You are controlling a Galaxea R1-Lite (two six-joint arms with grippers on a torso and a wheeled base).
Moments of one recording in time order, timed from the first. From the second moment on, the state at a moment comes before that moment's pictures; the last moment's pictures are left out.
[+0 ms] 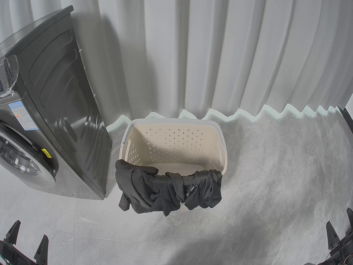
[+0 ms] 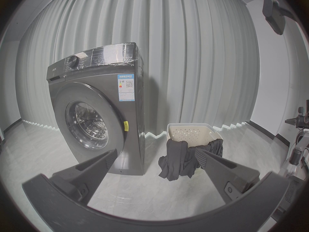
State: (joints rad) left arm 0.00 0.02 -0.02 0.00 -0.02 -0.02; right arm 0.00 0.02 -0.02 0.01 0.01 0.00
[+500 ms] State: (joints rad) left arm 0.00 0.02 -0.02 0.00 -0.02 -0.02; right arm 0.00 0.02 -0.02 0.01 0.01 0.00
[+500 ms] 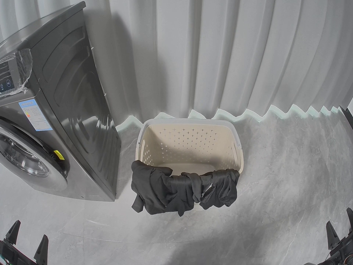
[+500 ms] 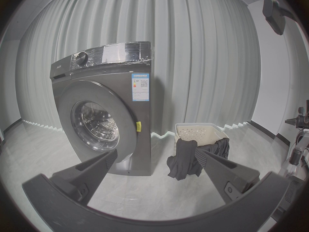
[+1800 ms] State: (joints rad) left arm 0.00 0.02 -0.02 0.00 -0.02 -0.02; right arm 0.00 0.02 -0.02 0.01 0.01 0.00
